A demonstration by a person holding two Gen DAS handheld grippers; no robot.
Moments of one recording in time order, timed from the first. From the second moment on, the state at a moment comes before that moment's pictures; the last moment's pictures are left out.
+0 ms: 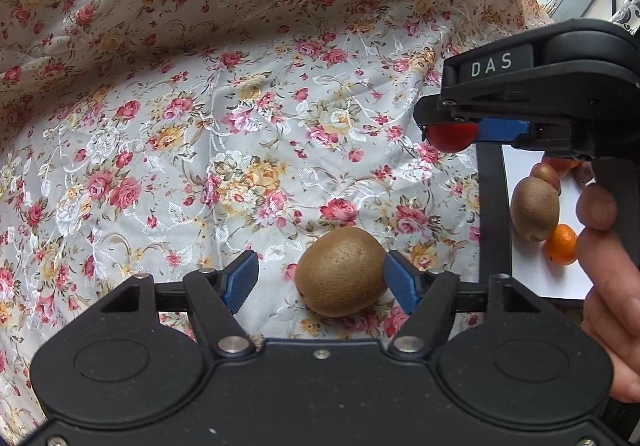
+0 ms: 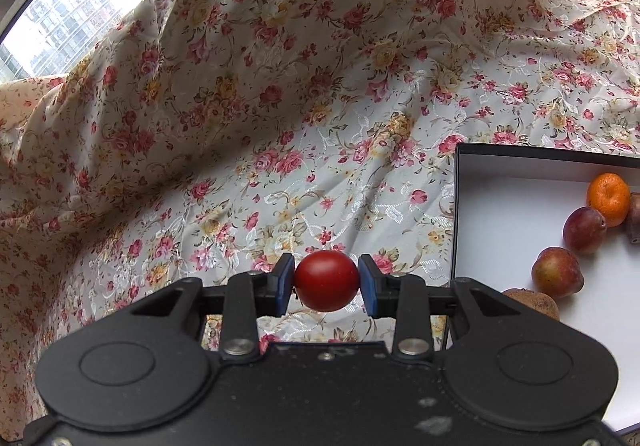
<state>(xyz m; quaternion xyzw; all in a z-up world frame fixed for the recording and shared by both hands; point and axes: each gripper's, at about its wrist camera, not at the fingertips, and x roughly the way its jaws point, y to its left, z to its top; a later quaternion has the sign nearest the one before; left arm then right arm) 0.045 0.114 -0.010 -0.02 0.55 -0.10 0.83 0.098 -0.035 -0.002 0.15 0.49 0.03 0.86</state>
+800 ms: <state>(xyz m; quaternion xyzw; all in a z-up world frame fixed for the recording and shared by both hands) 0.060 0.098 -0.035 -0.04 0.59 -0.07 0.80 0.092 -0.047 0.003 0.15 0.49 0.03 0.86</state>
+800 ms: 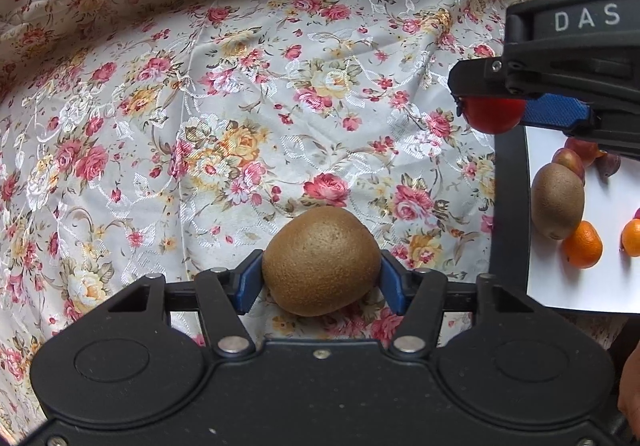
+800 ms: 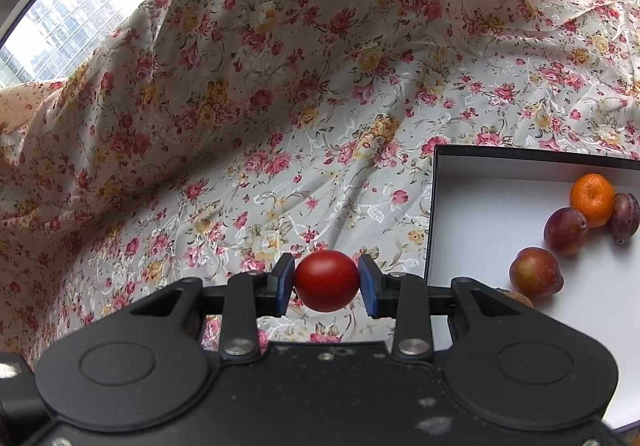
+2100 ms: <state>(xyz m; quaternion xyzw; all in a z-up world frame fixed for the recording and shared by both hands) 0.043 -0.094 0.023 -0.02 0.54 -0.12 0.83 0.042 -0.293 0.012 0.21 0.46 -0.23 0.83</state>
